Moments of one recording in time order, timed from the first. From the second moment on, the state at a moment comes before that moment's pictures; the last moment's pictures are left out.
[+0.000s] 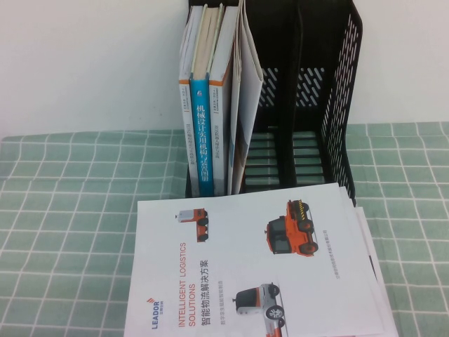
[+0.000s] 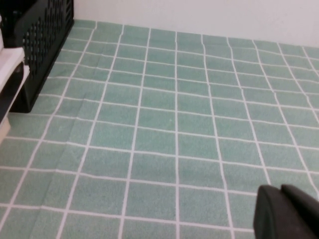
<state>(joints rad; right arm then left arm) -0.09 -0.01 0.03 0.04 0.42 -0.17 -0.07 -0.01 0.02 0.02 0.38 -0.09</state>
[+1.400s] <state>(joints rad) -0.11 -0.01 0.03 0.23 0.42 -0.17 -0.07 -0.01 0.02 0.02 0.38 -0.09</state>
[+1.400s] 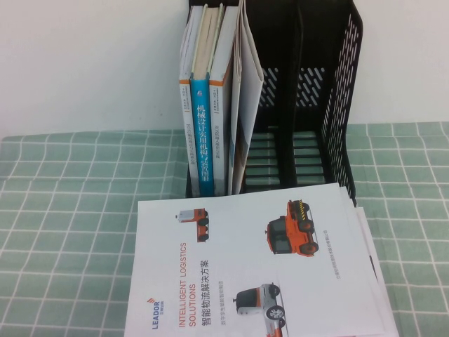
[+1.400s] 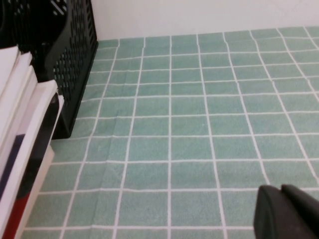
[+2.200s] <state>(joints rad) -0.11 -0.01 0.03 0.09 0.42 -0.17 -0.07 -0.01 0.02 0.02 0.38 -0.09</state>
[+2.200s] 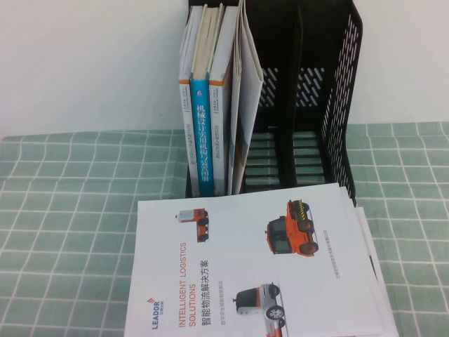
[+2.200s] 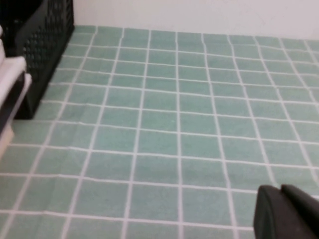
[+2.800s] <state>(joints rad) -0.11 -0.01 0.03 -0.07 0.42 -0.17 -0.07 -0.01 0.02 0.02 0.38 -0.09</state>
